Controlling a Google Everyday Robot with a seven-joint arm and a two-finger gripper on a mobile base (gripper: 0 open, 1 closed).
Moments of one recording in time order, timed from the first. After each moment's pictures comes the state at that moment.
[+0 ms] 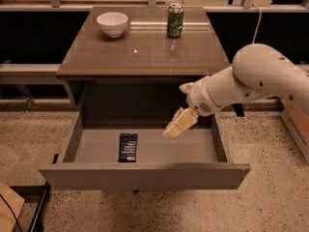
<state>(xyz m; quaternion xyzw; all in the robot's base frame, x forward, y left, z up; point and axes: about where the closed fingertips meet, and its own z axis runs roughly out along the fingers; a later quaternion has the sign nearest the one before) 0.559 -0.067 0.790 -0.54 0.75 0.19 0.33</state>
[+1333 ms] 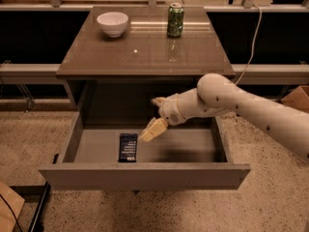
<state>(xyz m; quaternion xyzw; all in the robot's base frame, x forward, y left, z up) 0.612 0.016 0.691 -0.54 0.70 0.30 0.35</state>
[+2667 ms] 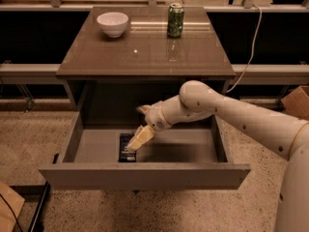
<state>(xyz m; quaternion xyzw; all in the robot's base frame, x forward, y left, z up) 0.609 0.061 0.652 -0.57 0.68 0.32 0.33</state>
